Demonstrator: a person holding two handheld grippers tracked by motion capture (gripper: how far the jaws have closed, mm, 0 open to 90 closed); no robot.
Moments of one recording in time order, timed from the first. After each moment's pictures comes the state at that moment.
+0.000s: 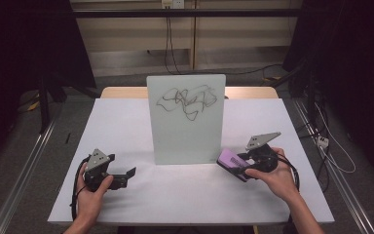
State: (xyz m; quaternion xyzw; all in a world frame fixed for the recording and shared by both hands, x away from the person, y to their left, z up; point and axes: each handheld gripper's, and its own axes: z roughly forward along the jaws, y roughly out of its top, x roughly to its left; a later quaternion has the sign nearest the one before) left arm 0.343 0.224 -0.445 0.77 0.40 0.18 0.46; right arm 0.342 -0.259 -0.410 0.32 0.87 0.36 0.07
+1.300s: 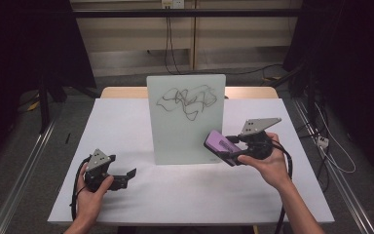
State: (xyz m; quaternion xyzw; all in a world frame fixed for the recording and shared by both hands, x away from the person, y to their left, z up) left arm 0.342 0.224 -0.444 0.78 0.39 0.17 0.45; right arm 0.354 -0.231 -0.354 0.26 0.85 0.45 0.11
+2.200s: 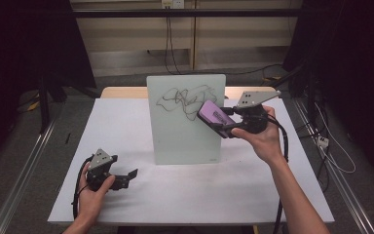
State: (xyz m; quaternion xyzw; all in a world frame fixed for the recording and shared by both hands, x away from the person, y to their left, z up) left arm 0.348 0.221 -0.452 0.79 0.39 0.16 0.45; right arm 0.394 -0.216 -0.305 0.24 0.83 0.48 0.18
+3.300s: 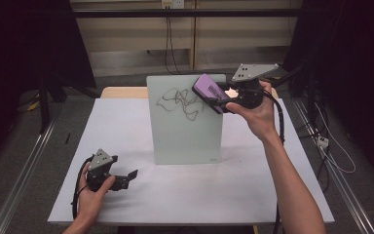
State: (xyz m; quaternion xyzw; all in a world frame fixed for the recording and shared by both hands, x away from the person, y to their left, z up) left arm 0.346 0.222 -0.449 0.79 0.38 0.16 0.44; right arm 0.432 -0.208 -0.264 0.23 0.81 0.50 0.22
